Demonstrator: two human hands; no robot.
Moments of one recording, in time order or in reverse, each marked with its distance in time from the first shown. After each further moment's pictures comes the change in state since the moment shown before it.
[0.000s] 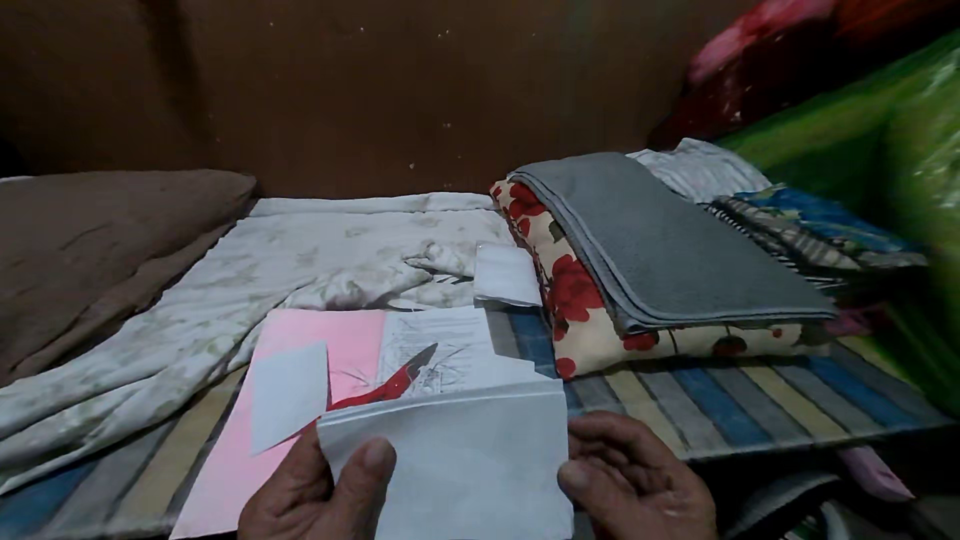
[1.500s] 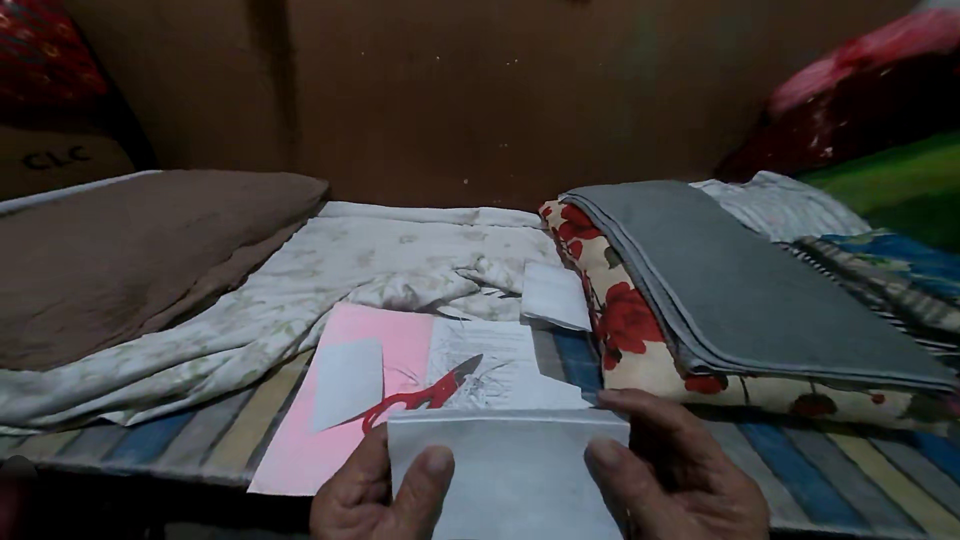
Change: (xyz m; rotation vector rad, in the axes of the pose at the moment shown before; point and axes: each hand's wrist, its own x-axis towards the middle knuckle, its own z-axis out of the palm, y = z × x) left_hand -0.007 0.017 -0.008 -0.040 0.055 -0.066; right_hand 0.028 -0.003 0.030 -0.138 -0.178 -0.181
